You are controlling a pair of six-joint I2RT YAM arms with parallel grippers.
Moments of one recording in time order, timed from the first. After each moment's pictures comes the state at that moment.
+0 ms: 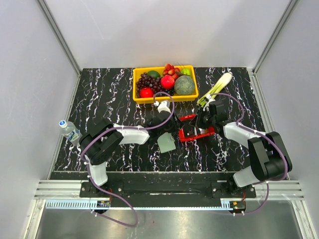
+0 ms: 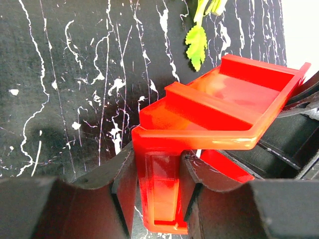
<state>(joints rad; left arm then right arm) -0.87 1.84 0.94 0.40 -0.16 -0.91 0.31 1.49 0.70 0.09 -0.31 0.52</state>
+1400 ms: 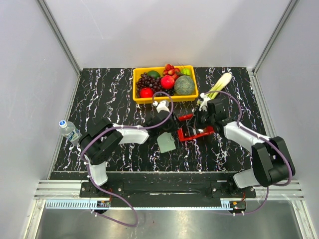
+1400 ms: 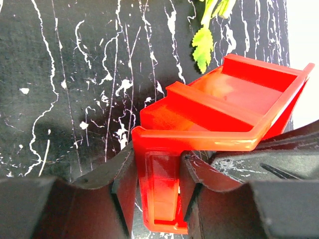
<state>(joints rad) -0.86 1.84 0.94 0.37 -0.16 -0.93 0.34 1.45 0.75 -0.01 -0.41 0.40</state>
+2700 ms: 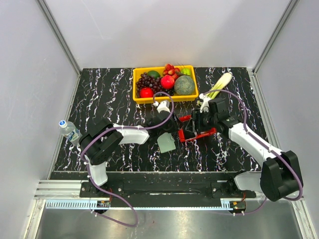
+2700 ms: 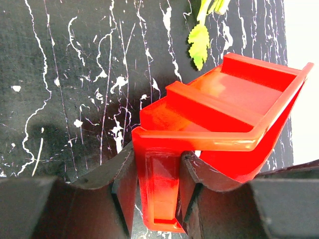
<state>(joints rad) -0.86 1.84 0.94 0.38 -0.15 -0.93 0.38 1.26 0.81 -0.30 -0.35 0.31</state>
